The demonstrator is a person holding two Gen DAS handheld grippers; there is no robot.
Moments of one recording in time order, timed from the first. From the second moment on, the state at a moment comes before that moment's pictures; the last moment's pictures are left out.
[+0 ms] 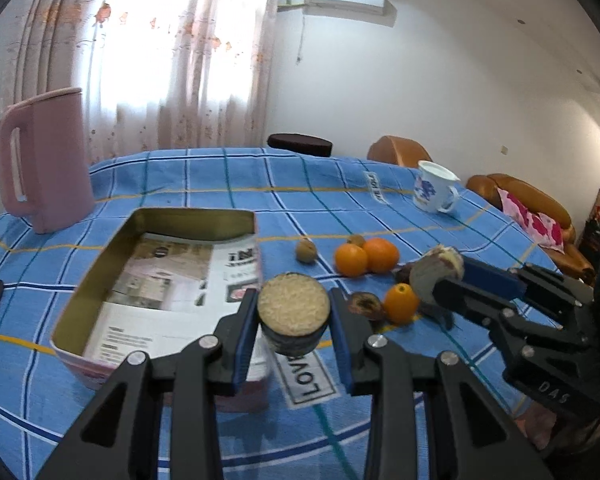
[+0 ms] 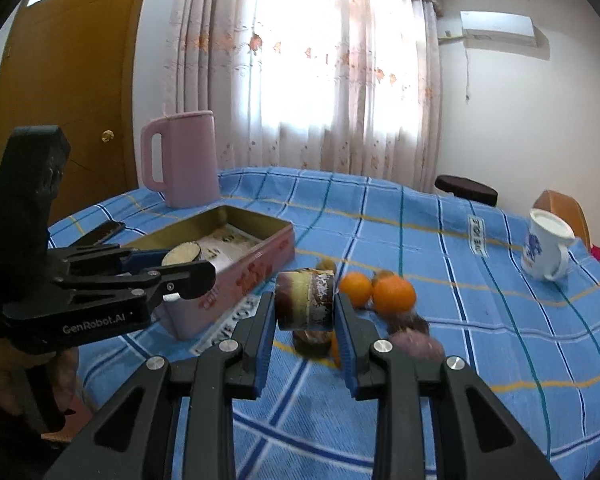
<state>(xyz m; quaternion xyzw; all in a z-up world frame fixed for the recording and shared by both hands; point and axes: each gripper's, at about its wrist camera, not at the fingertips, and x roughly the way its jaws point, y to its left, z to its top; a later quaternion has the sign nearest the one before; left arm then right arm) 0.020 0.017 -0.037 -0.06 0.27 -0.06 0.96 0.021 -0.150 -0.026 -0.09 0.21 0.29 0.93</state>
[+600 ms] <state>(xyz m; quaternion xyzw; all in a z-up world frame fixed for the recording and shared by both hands) 0.054 0.085 -0.038 -0.07 0.28 0.01 0.96 0.072 -0.071 0.007 -0.11 0.20 0.36 0.91</state>
